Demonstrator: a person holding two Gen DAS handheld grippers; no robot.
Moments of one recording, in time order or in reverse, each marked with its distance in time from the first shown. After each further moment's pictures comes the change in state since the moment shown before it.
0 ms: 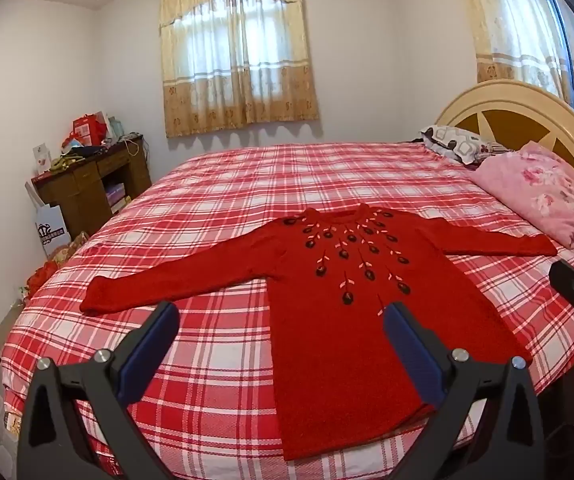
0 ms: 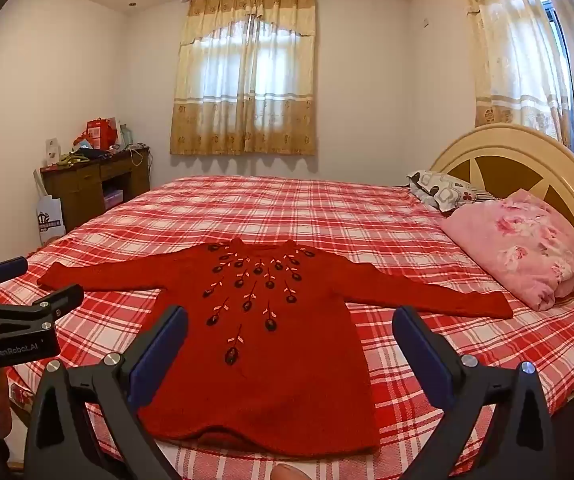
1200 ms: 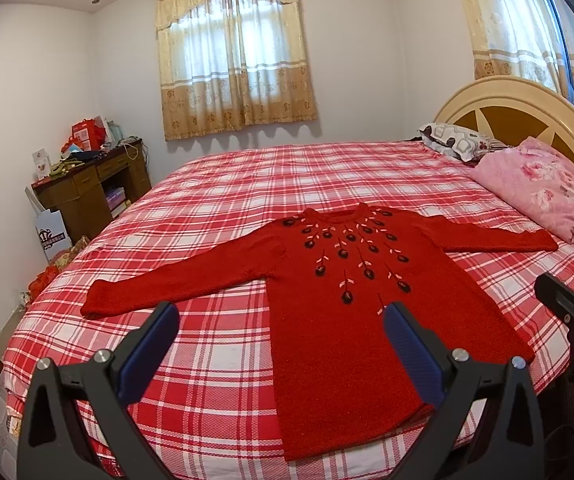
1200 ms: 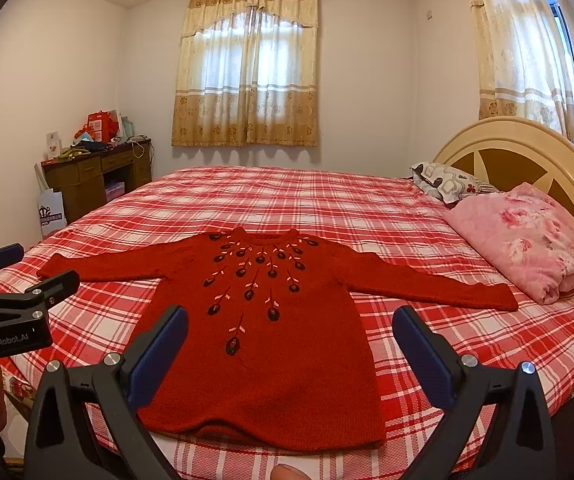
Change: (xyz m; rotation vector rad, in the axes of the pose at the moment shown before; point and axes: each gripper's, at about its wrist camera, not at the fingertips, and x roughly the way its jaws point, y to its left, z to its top) left arm 0.001 -0.005 -0.001 0.035 -0.009 0.021; right arm 0.011 0.001 -0.010 -0.005 0.034 0.012
